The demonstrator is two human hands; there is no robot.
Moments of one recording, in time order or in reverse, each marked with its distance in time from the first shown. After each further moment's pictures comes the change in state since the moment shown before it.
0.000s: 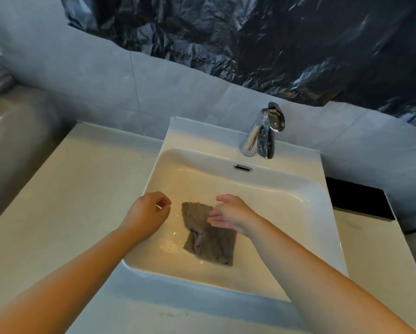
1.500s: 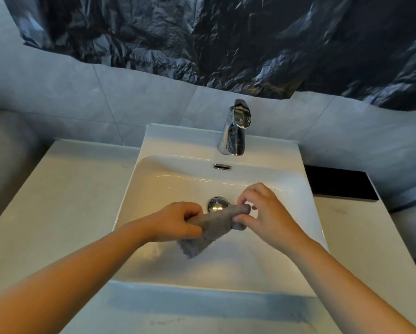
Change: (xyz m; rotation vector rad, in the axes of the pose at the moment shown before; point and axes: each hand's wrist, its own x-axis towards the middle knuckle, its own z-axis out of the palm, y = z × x) left_hand 0.002 0.094 0.017 0.005 -0.619 0.262; right_hand -0.082 0.021 -0.085 -0.769 0.338 -0.687
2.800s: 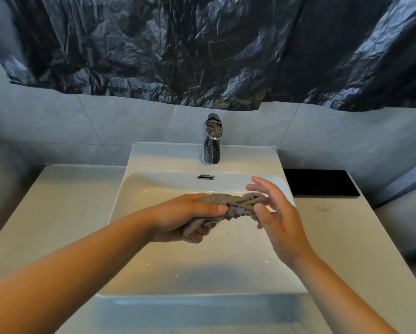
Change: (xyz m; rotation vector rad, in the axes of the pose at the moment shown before) left_hand -0.007 0.096 -0.005 -0.787 -0.354 -0.011; right_hand -0.051 -0.003 -0.035 0.568 0.386 -0.070
